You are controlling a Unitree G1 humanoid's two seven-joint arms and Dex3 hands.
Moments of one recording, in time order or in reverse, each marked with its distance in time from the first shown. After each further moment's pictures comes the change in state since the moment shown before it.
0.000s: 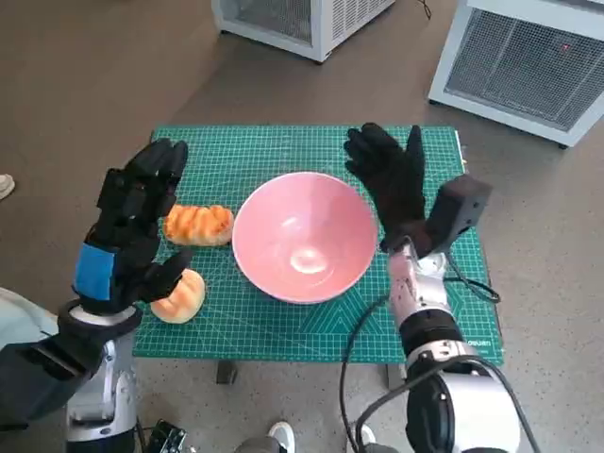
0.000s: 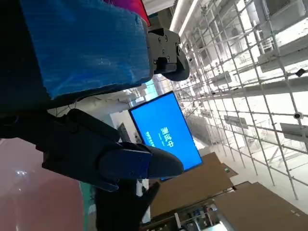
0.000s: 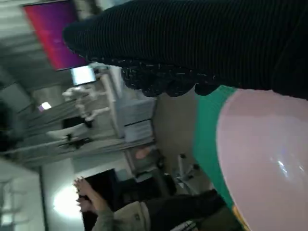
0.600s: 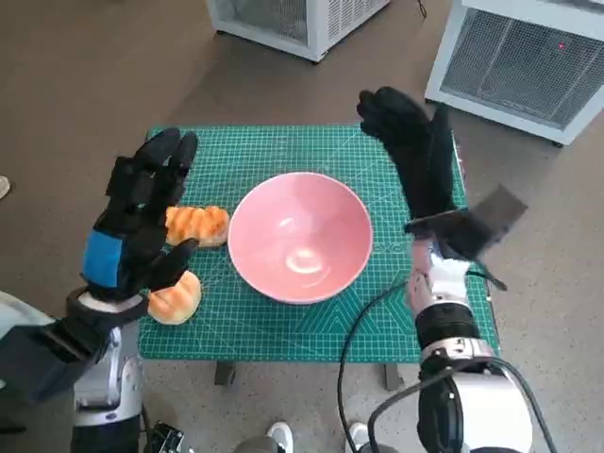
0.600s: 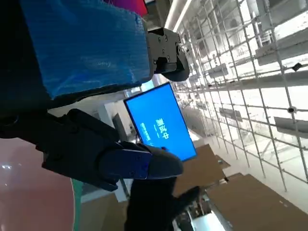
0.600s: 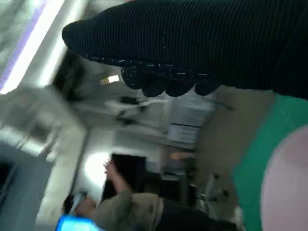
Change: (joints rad) left arm -0.081 -0.009 -0.020 0.083 -0.036 -0.002 -0.043; right arm 0.035 -0.027 0.069 -0.156 0.031 -0.328 0.211
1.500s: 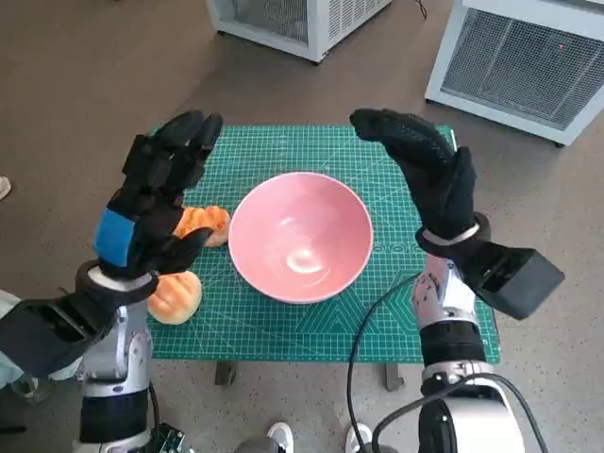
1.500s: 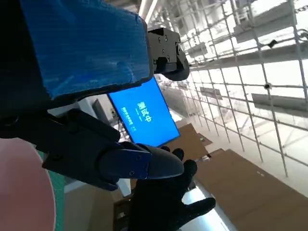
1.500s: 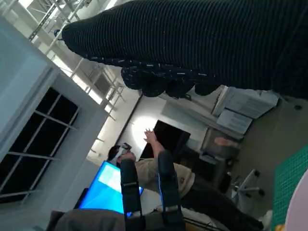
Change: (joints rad) left arm -0.129 0.006 -0.019 0.108 0.003 -0.078 -0.095; right arm 0.134 0.020 0.089 -0.276 0.195 -0.004 0.238
